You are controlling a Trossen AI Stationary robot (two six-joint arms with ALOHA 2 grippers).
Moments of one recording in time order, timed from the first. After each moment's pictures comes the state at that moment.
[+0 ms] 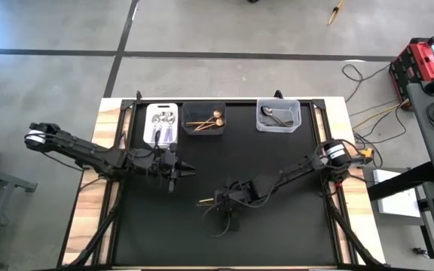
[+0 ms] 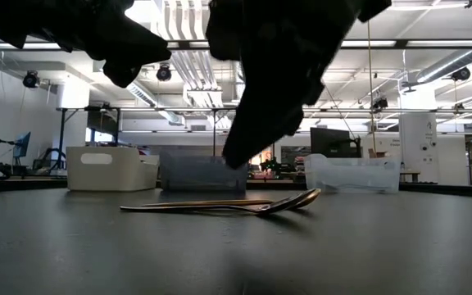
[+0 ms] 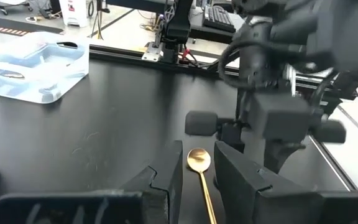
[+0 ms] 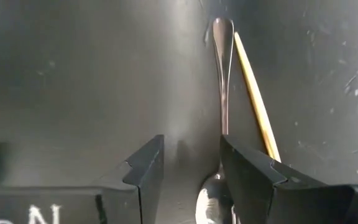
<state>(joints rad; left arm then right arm) -0.19 1.03 0.43 0.36 -0.17 -0.22 0.32 1.99 1.38 -0.35 0.03 0.39</state>
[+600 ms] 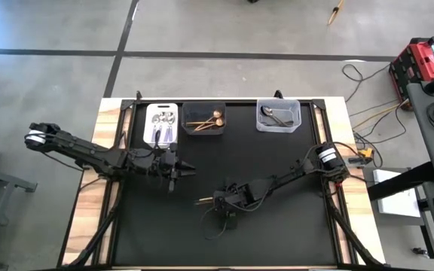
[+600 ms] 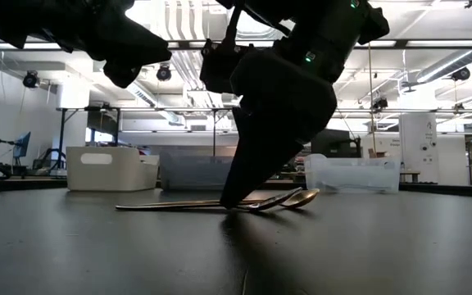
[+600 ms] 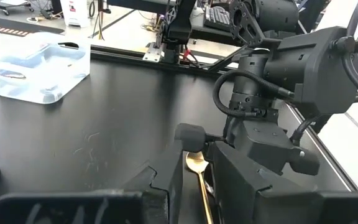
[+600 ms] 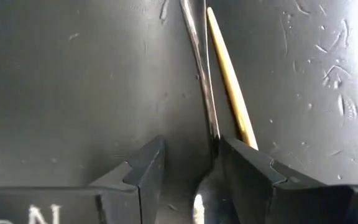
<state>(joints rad) -0.19 1.03 0.43 0.37 -0.17 -0.22 0.32 2.08 1.38 -0.34 0.16 0.35</state>
